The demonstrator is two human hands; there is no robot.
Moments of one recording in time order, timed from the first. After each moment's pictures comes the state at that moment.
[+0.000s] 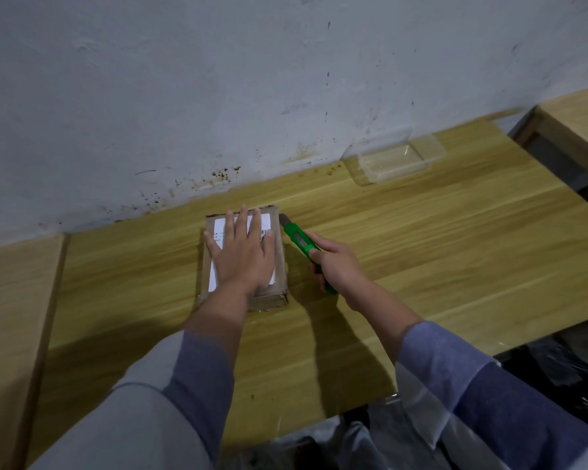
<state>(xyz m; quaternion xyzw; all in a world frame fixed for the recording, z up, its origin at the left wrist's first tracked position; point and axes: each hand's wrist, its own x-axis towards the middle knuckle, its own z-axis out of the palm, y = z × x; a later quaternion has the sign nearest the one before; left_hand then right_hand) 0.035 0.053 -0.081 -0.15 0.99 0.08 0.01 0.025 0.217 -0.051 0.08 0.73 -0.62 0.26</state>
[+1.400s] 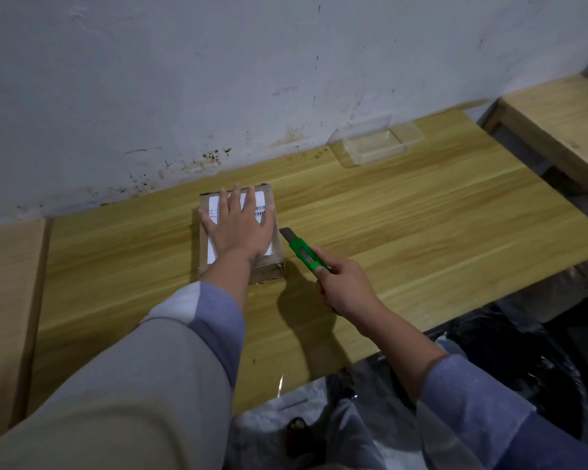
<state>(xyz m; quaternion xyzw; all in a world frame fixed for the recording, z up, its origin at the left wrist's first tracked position) 0.036 0.053 -0.075 -0.16 0.98 0.09 0.02 0.108 0.234 -0.049 0.08 0.80 -0.56 0.21</state>
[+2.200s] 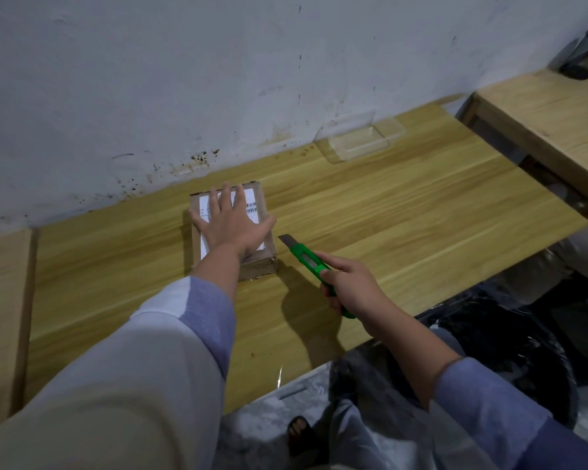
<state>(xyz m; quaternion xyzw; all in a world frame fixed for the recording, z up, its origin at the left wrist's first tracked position) 0.035 0.047 -0.072 -0.13 0.99 0.09 0.03 0.127 0.245 -0.032 0.15 0.74 -0.61 0.24</state>
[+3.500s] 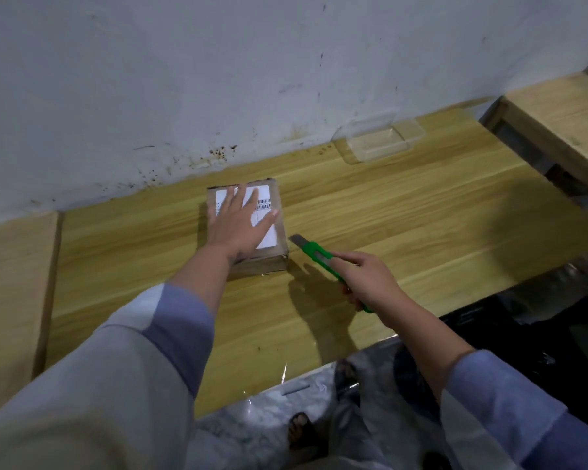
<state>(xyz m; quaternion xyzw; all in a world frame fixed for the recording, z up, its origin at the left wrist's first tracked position) 0.053 0.025 -0.062 -0.06 0.99 0.14 0.07 0.115 0.254 -0.028 0.10 0.82 -0.52 0.22</state>
